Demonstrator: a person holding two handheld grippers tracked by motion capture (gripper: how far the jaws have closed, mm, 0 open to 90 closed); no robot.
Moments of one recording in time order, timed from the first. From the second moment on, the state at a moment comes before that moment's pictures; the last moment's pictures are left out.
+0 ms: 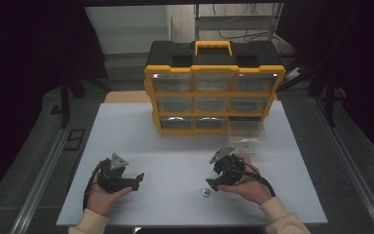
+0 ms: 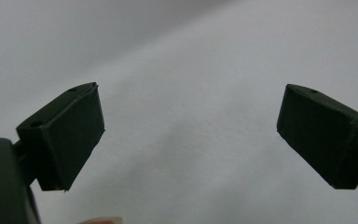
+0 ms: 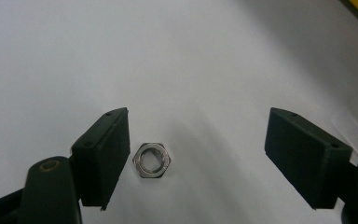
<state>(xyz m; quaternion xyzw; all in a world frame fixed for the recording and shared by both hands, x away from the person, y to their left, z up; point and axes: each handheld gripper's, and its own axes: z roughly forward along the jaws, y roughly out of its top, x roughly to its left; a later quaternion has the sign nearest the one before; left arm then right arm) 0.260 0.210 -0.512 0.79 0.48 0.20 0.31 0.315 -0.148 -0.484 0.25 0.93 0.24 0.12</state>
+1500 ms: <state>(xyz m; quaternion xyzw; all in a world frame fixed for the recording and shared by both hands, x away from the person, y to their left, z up) 0.260 0.211 -0.512 0.79 0.48 0.20 0.31 0.313 -0.143 -0.504 0.21 0.96 0.20 0.08</state>
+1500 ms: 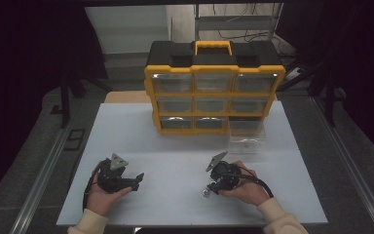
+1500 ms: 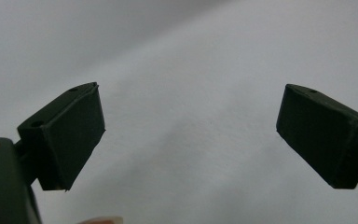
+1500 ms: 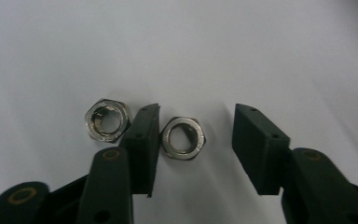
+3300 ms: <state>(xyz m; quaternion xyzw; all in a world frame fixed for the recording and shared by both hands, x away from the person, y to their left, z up) 0.260 0.211 -0.513 0.79 0.48 0.20 0.31 0.321 -0.156 -0.489 0.23 0.94 0.23 0.05</state>
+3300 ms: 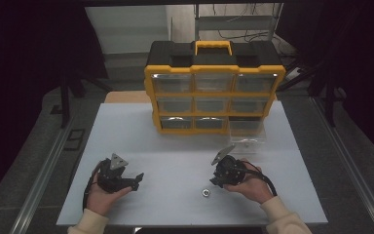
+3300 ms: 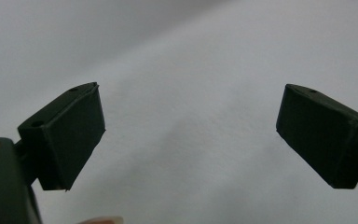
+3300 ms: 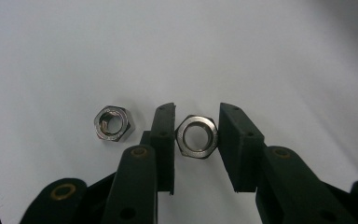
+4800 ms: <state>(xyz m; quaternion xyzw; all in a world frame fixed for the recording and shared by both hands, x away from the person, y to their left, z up) 0.261 0.210 -0.513 0.80 0.48 0.20 0.31 0.333 -0.196 -0.437 0.28 0.91 0.30 0.10</state>
